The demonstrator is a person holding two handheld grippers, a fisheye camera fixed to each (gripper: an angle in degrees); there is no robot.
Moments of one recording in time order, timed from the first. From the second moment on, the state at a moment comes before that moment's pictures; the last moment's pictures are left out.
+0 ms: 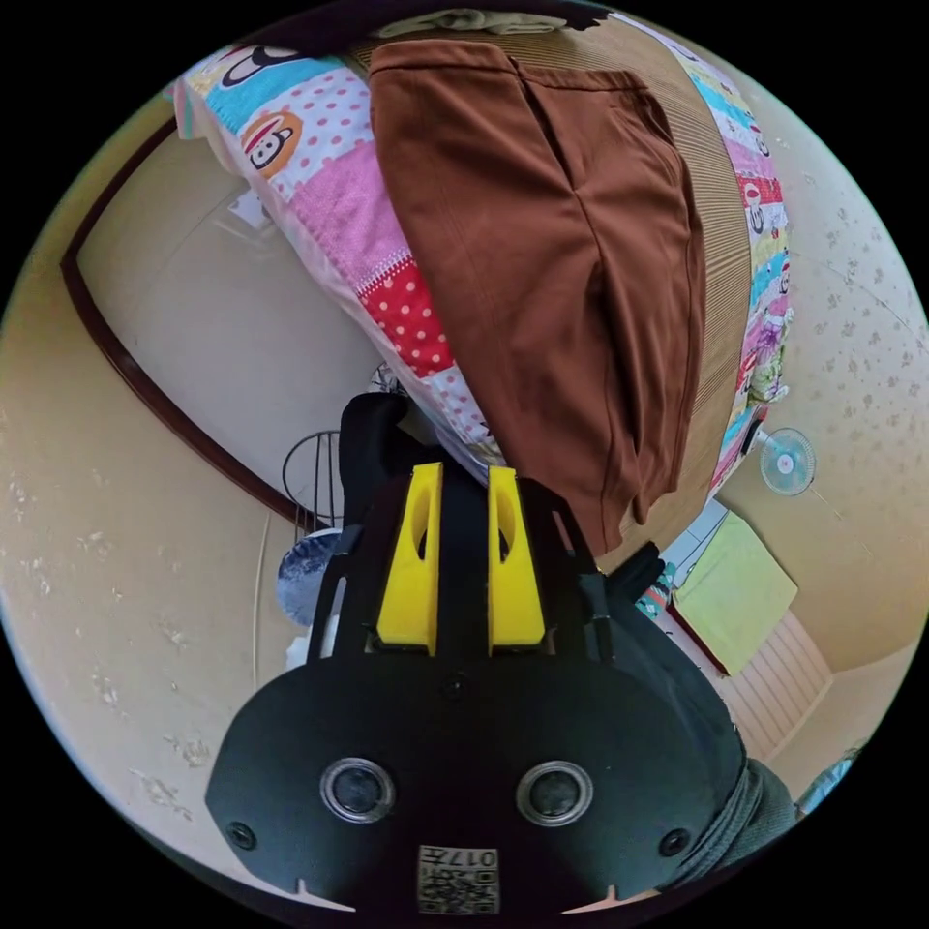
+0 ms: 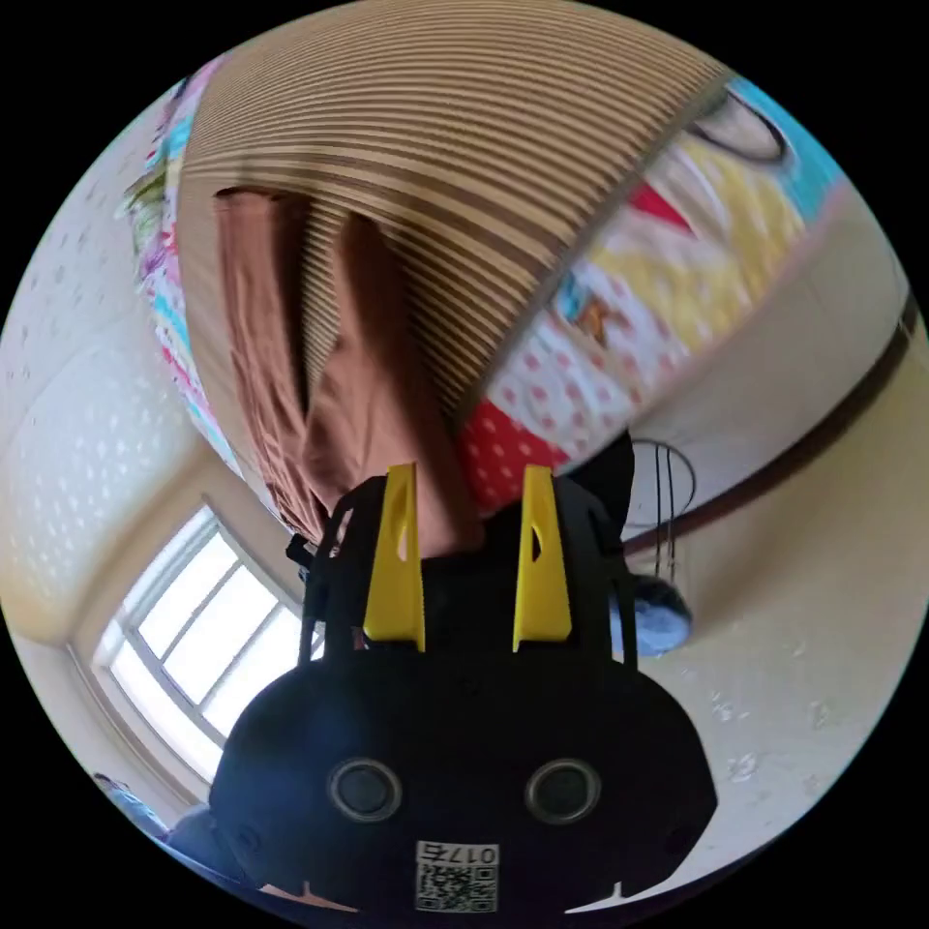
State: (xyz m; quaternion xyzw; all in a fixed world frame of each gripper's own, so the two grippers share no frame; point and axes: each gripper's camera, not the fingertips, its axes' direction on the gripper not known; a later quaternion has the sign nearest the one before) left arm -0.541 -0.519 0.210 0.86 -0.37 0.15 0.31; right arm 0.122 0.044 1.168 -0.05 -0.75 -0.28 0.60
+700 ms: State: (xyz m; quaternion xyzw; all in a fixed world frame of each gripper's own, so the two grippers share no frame) left arm -0.489 -0.371 0.166 0.89 -0.24 0.28 0.28; right arm 0.055 0.129 1.277 -0.21 -0.94 -0.04 0.25
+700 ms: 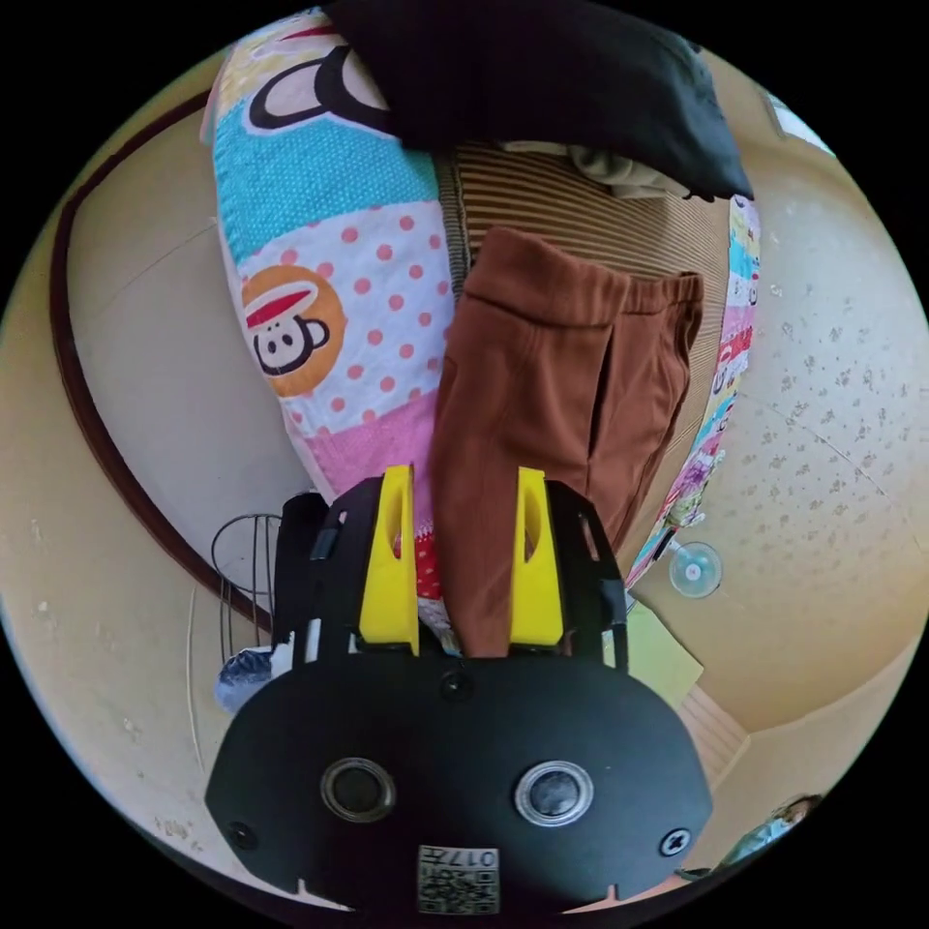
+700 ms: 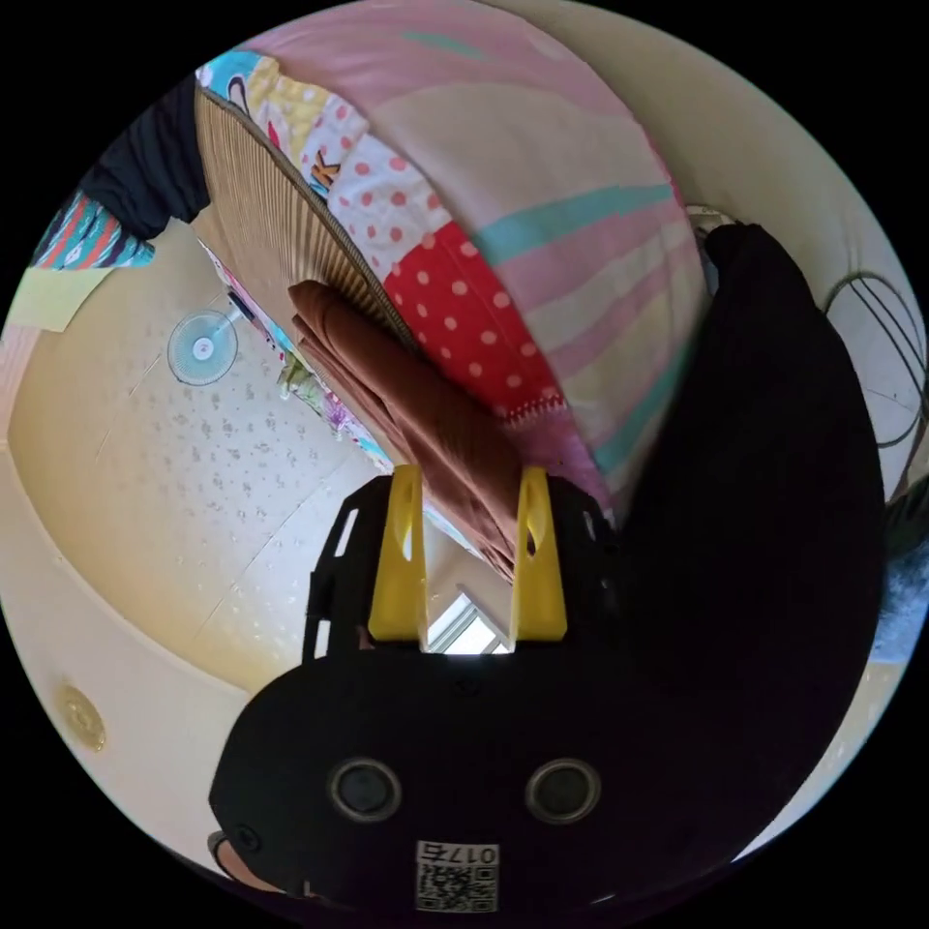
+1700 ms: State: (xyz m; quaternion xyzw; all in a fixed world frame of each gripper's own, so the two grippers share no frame) left arm -0.240 -0.438 0.321 0.77 -0.49 0.39 0.12; right arm 0.190 0.109 0.906 0.23 -0.84 -0.25 0.43
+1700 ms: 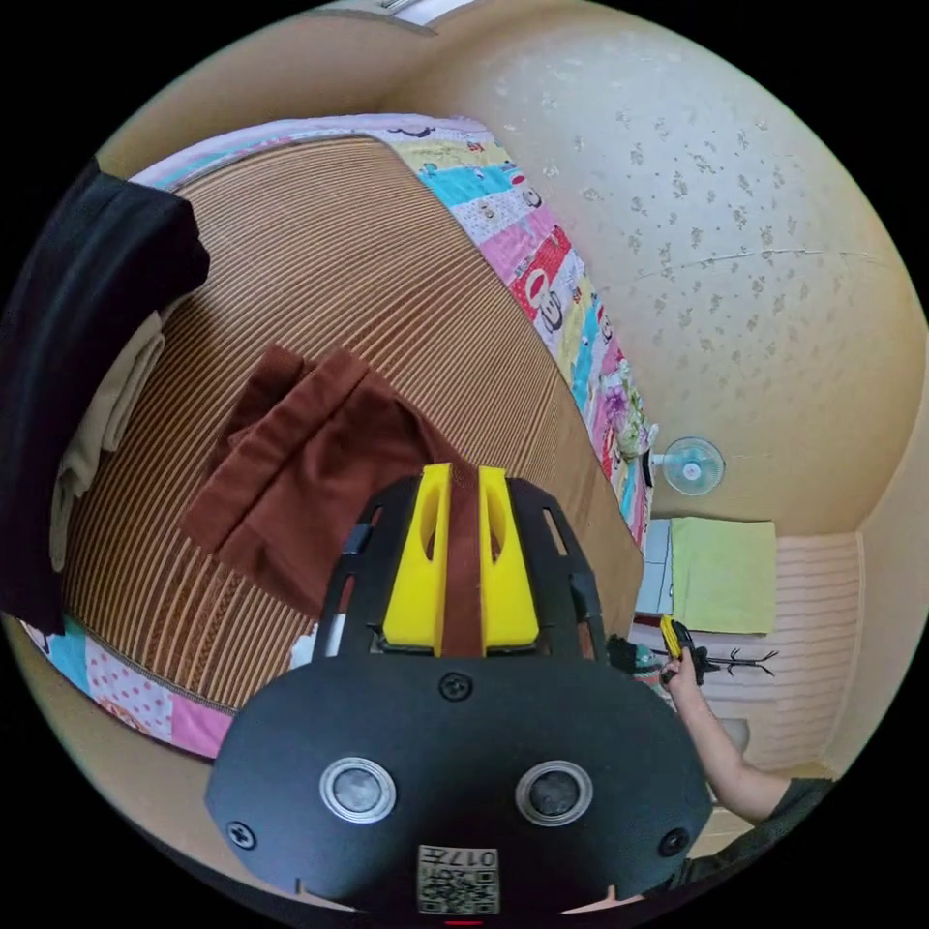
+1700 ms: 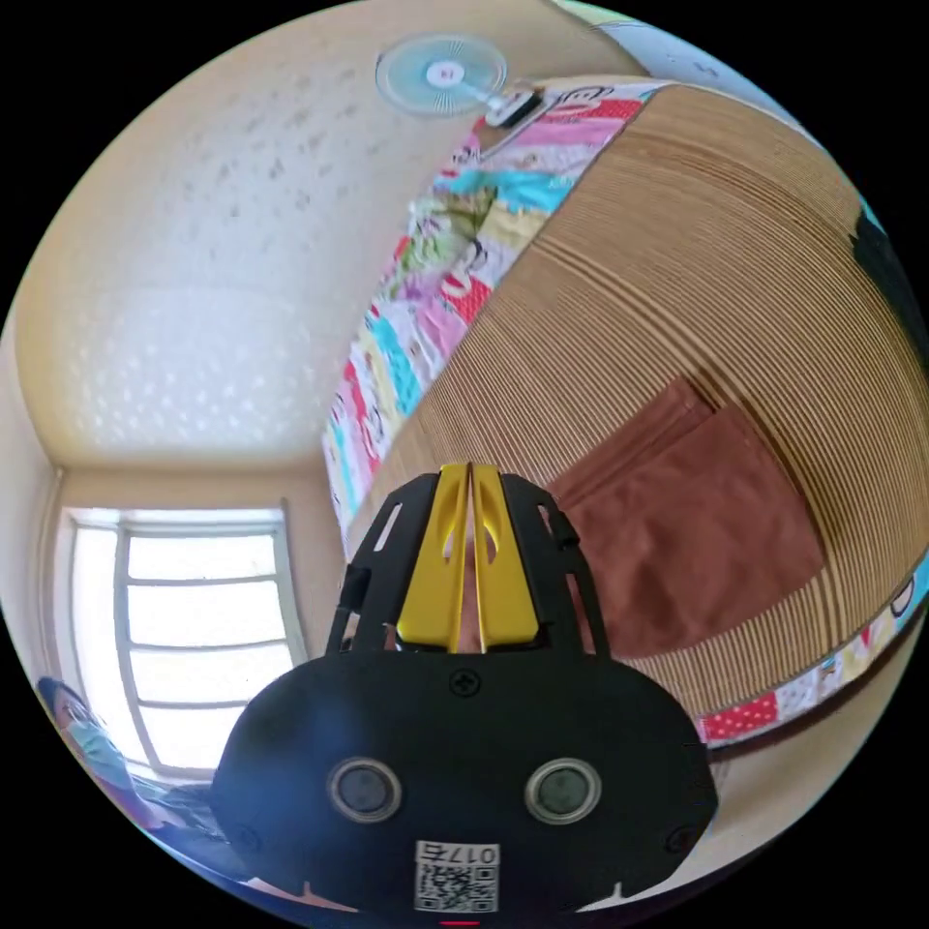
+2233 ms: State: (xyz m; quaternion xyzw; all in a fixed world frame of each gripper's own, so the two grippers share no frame) left arm -0.283 -0.436 0.191 0.83 -0.33 0.37 0.28; right arm 0.013 0.137 1.135 -0.05 -0.92 0.01 0.39
